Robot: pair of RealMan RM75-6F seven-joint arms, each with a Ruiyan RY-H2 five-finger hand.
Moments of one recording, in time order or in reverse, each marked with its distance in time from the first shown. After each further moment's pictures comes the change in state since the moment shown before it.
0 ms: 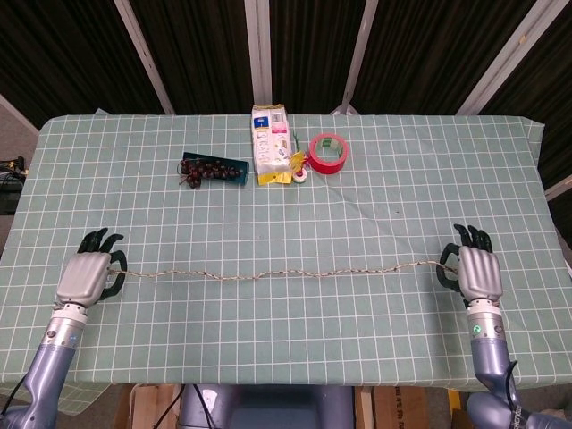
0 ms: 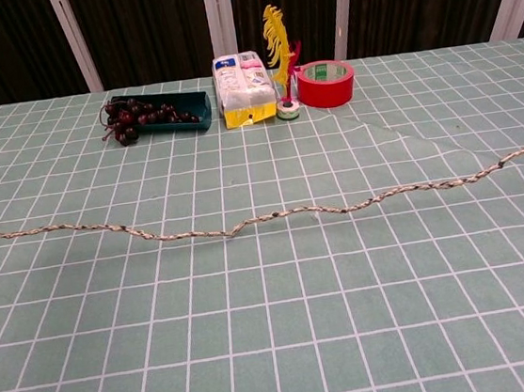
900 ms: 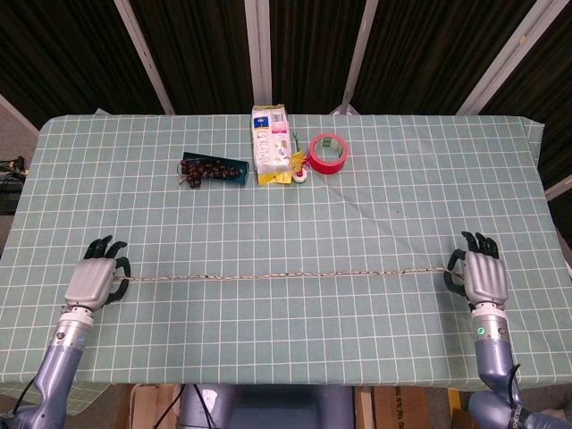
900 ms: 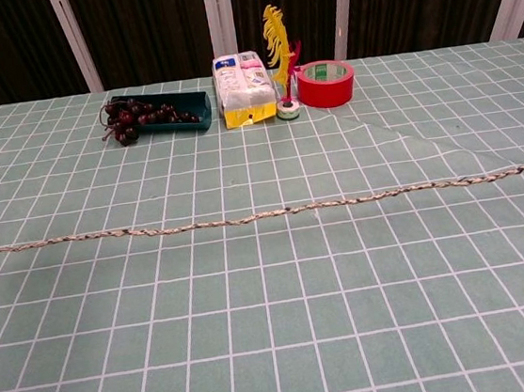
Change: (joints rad) left arm 0.006 -0.074 0.007 0.082 -0.020 -0.029 0.022; right arm -0.014 -0.027 -0.010 0.078 0.024 -0.043 -0.010
